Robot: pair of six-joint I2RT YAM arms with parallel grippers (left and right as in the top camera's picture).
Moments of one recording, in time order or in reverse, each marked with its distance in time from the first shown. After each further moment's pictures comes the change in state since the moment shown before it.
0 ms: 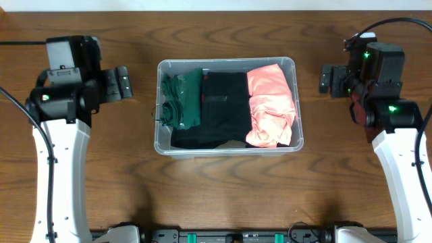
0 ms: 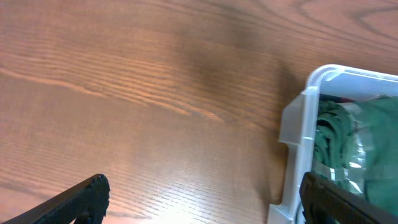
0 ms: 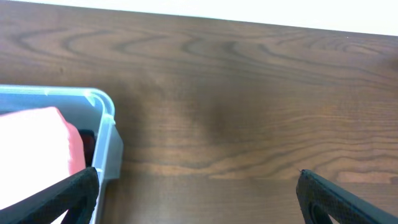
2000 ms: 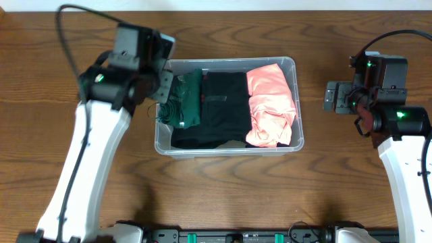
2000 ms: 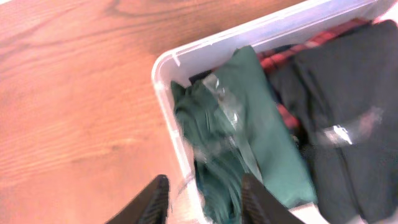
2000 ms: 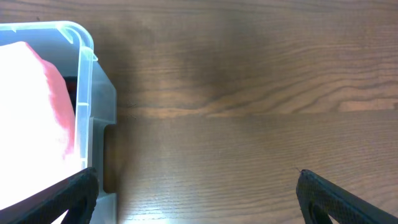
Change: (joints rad) left arm -0.333 0.084 0.108 -0.082 0.054 0.186; right arm -0.031 -0.044 0.000 -0.227 0.010 0.083
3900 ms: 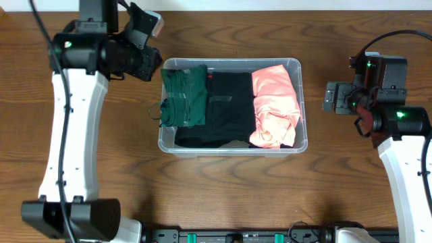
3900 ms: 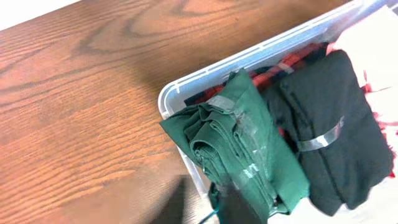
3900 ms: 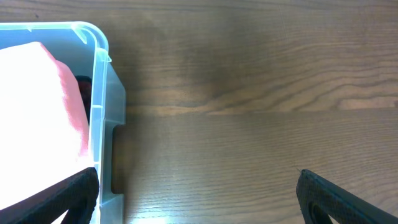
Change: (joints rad) left arm 0.168 0.196 0.297 -0.121 0.308 0.196; right arm 0.000 0.000 0.000 -0.009 0.000 0.000
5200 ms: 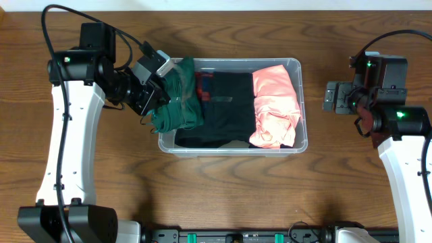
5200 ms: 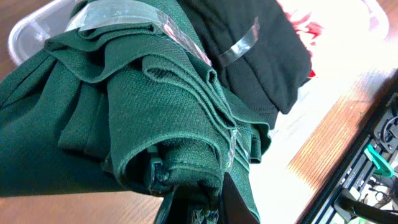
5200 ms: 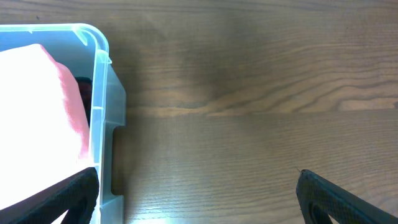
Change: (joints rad) left arm 0.059 -0.063 -0.219 -0.169 0.281 0.377; right arm 0.000 0.000 0.000 0.004 0.000 0.000
